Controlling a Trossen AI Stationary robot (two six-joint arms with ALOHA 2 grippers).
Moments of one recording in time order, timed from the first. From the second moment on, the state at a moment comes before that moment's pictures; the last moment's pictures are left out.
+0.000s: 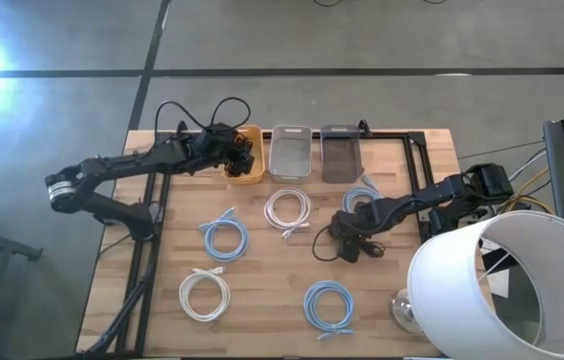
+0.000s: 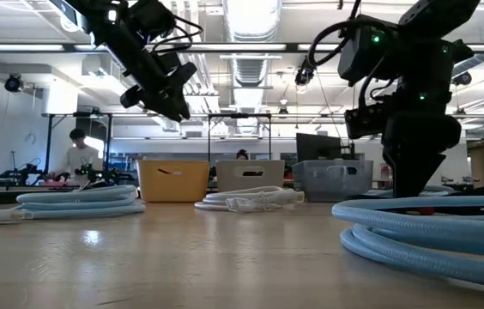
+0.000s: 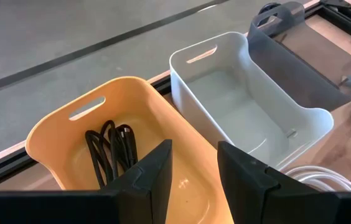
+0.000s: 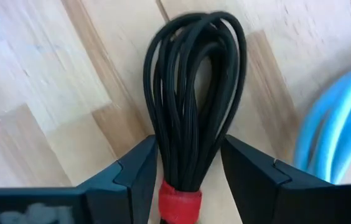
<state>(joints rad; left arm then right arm) 0.47 1.26 0.91 -0.27 -0.30 -0.36 0.11 1.56 0.75 -0.53 0.07 0.57</state>
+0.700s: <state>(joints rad) 0.44 1.26 0.91 -0.25 -0.28 -0.29 0.09 1.56 0.85 -0.54 -0.01 0.43</state>
